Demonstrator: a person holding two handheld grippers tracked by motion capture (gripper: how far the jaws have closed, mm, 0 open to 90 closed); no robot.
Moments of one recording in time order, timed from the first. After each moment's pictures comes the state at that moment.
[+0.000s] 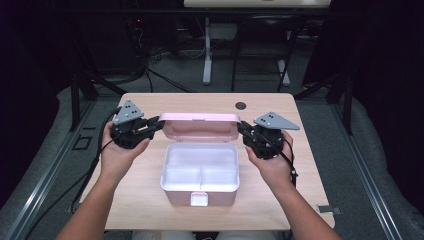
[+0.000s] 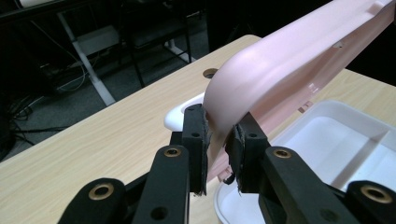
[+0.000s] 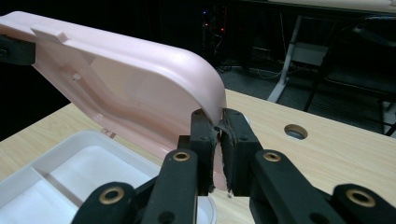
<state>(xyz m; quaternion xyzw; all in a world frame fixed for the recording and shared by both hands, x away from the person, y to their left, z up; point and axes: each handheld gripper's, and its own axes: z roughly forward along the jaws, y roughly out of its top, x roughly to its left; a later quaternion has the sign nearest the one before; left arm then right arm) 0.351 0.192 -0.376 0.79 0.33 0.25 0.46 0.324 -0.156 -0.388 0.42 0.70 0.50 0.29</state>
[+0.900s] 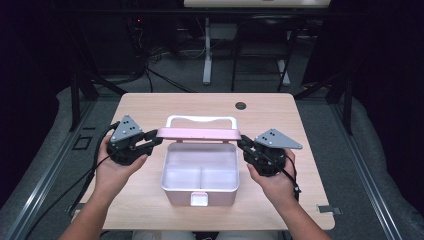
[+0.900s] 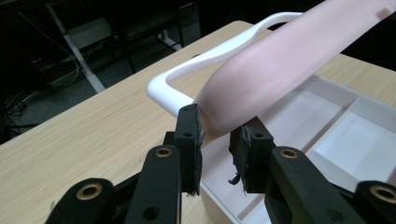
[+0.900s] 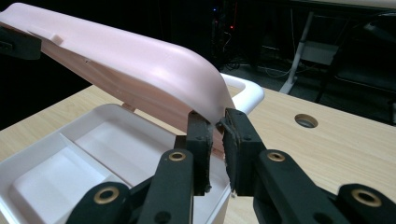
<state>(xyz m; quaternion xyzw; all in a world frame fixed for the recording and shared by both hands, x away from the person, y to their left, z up) 0.319 0.194 -0.389 0.80 0.32 0.25 0.45 0.292 -0.158 -0.405 0.41 0.71 0.50 0.28</state>
